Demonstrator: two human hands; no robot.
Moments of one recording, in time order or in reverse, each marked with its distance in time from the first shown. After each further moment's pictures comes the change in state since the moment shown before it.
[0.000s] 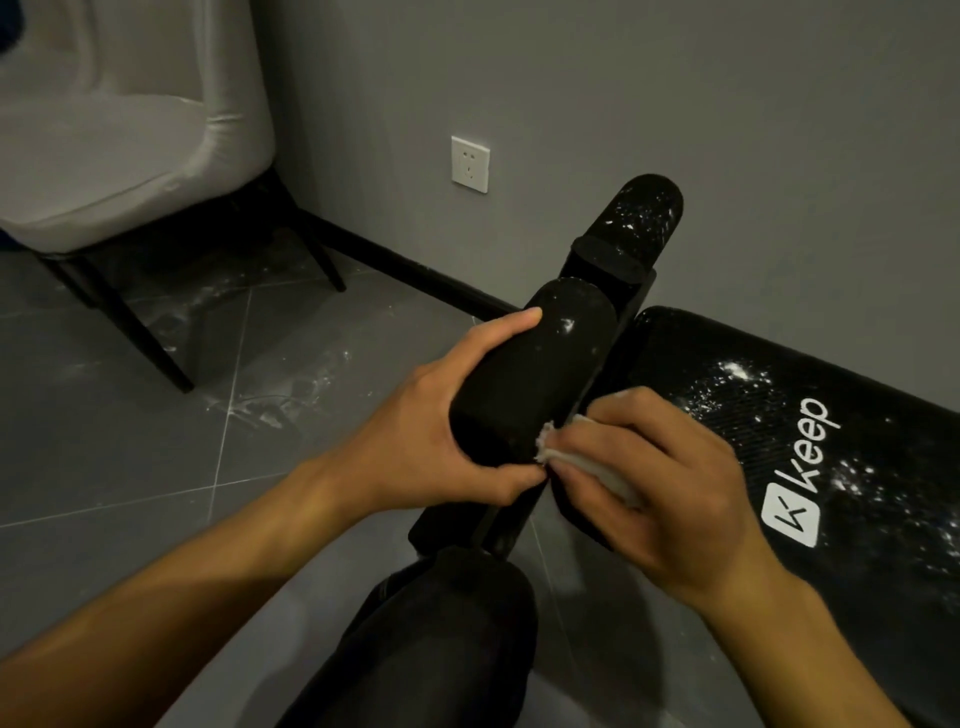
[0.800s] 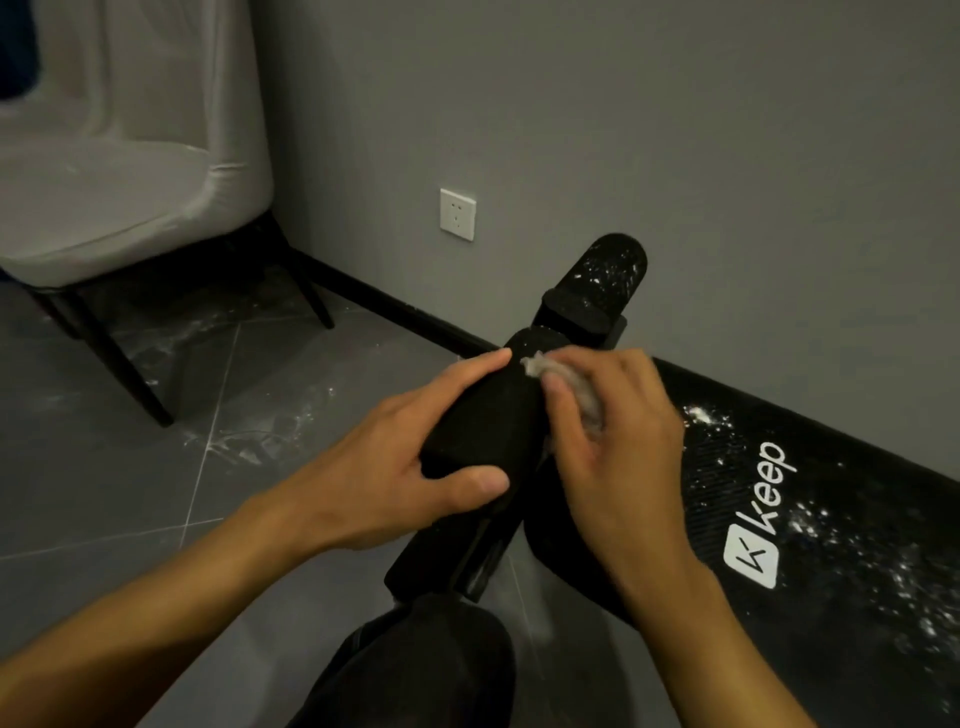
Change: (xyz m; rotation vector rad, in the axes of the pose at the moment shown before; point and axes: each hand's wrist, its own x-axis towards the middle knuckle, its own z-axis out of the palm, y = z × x) left_hand -0.003 0.028 -0.011 0.141 -0.056 -0.052; right_hand 0.037 0.000 0.011 0.032 0.187 0.470
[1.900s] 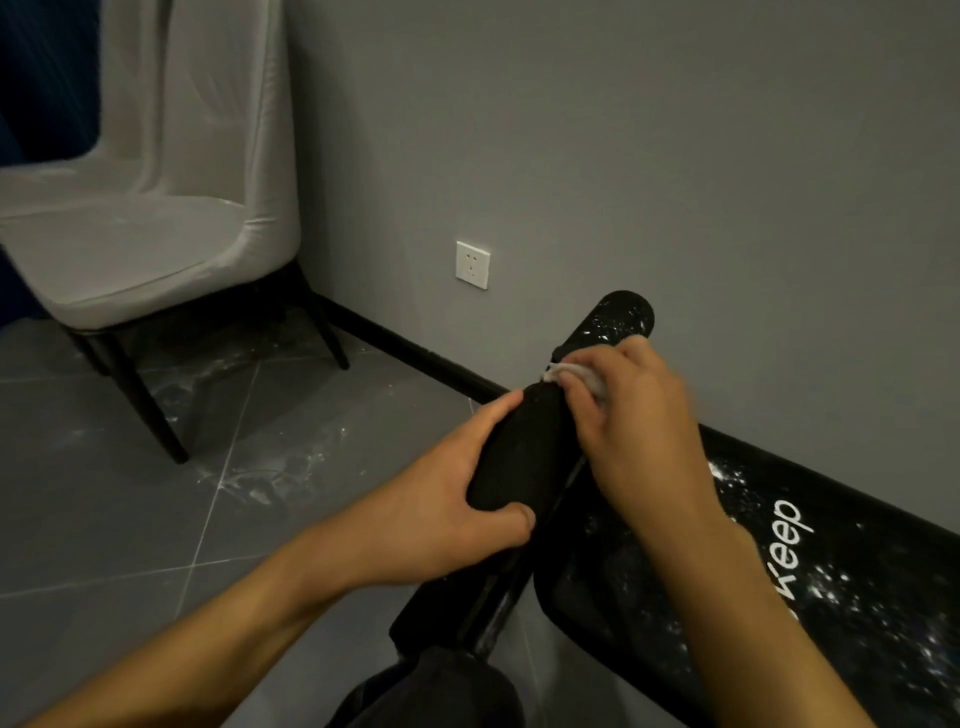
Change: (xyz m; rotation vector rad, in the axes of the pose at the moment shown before) left_hand 0.016 0.023 0.005 -0.222 -0.024 -0.240; right_hand 0.058 0.016 0.001 -0.282 -0.159 0.061
